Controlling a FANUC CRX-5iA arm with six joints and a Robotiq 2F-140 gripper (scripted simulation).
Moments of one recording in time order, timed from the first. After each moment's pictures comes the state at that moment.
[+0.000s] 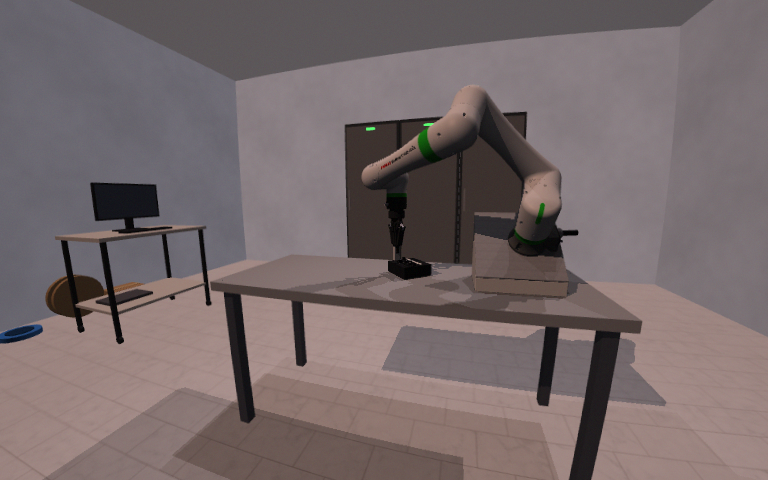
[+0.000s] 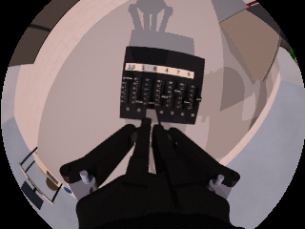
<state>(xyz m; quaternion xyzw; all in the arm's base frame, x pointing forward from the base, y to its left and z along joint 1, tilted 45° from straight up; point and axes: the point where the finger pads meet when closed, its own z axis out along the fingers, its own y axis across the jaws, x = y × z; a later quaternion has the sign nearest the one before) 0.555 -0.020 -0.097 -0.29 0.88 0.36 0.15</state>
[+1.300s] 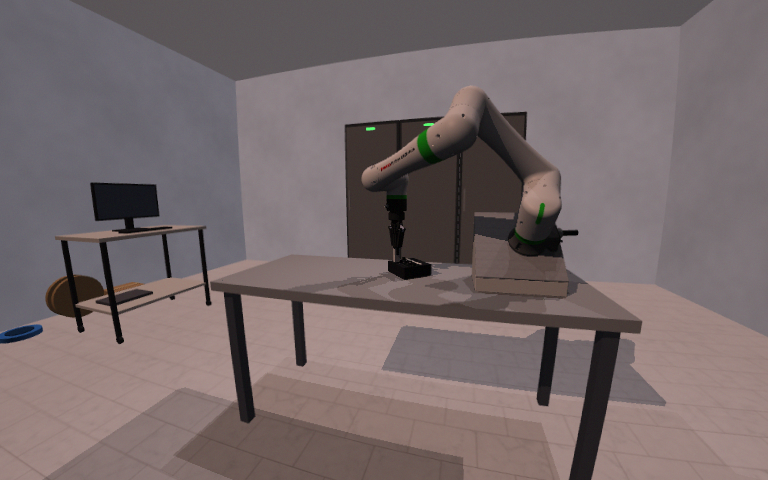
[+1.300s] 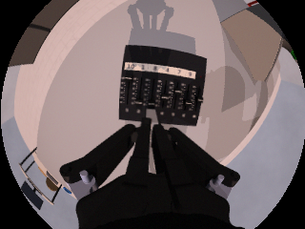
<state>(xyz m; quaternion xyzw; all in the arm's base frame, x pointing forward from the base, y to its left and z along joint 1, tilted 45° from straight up) 0.555 -0.014 -0.103 -0.29 0.88 0.36 0.15</state>
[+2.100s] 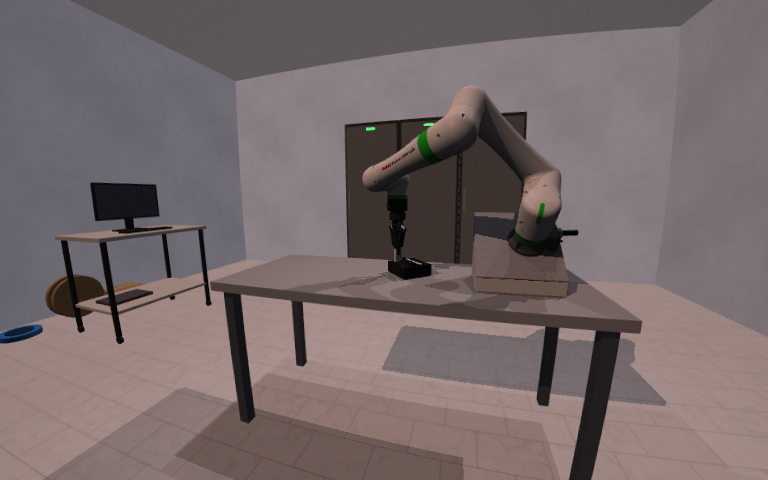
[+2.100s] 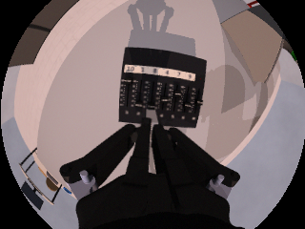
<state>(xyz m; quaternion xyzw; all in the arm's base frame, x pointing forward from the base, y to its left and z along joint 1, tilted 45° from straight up) 0.552 -0.016 -0.105 -0.29 0.88 0.36 0.15</state>
